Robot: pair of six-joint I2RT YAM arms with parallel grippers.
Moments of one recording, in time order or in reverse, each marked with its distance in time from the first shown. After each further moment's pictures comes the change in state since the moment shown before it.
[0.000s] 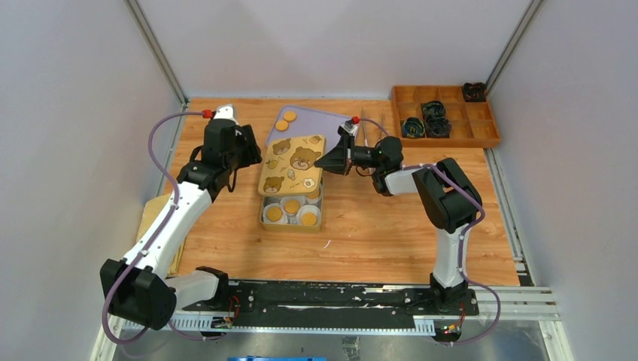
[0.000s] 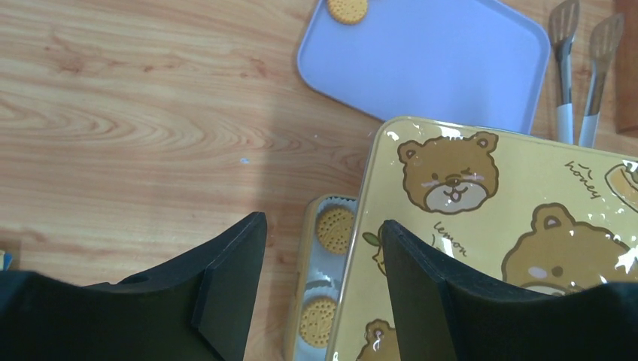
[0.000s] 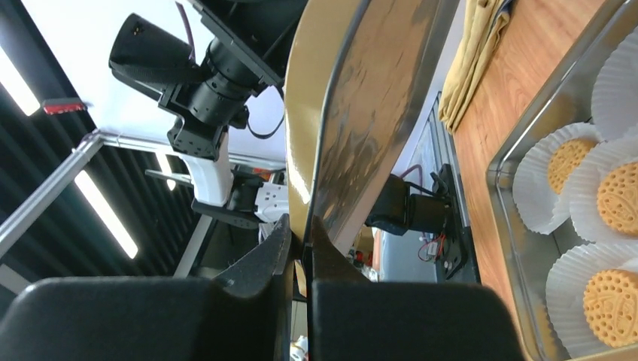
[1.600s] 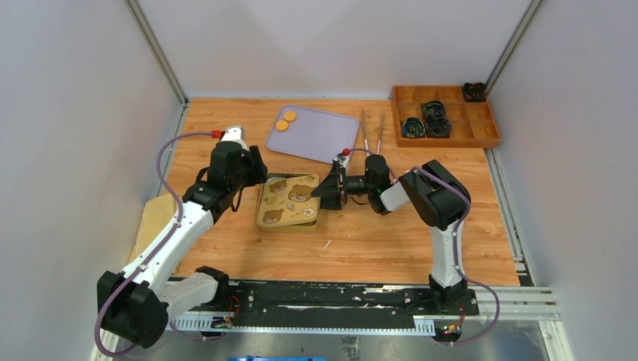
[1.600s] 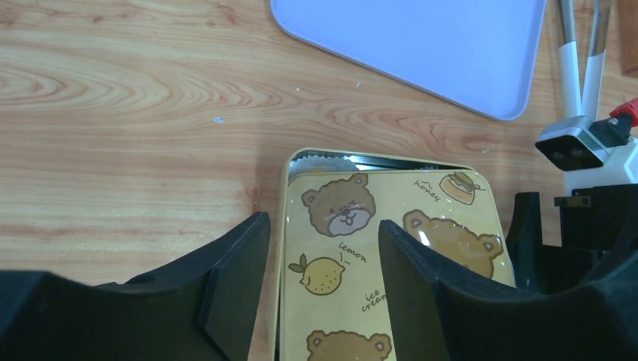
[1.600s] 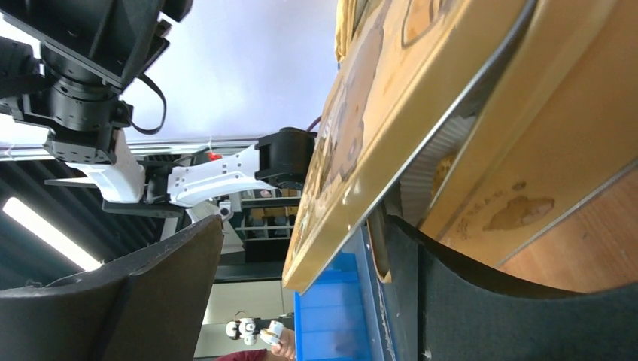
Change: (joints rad) left arm -0.067 -0.124 -0.238 0.104 0.011 -0.008; right arm 0.080 0.097 -0.160 -0.177 -0.028 -0.333
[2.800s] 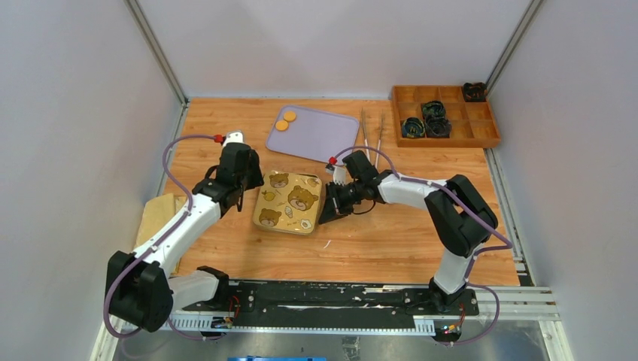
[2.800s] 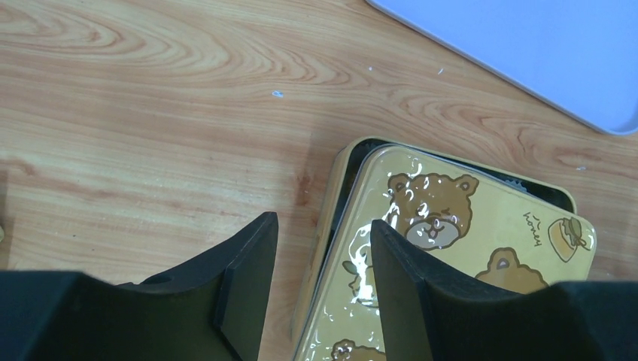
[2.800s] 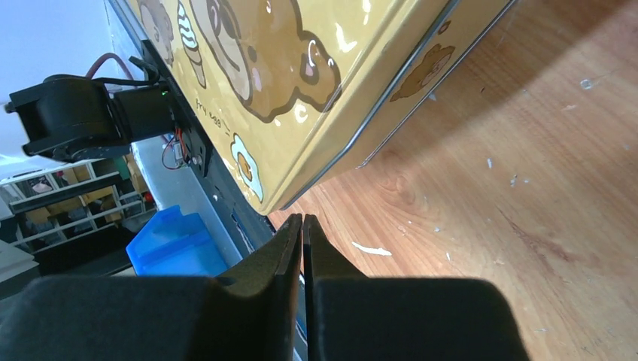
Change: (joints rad) left arm -0.001 0.102 -0.018 -0.015 -0.145 -0.037; right arm 0.129 -0.305 0.163 -1.329 0.336 -0.918
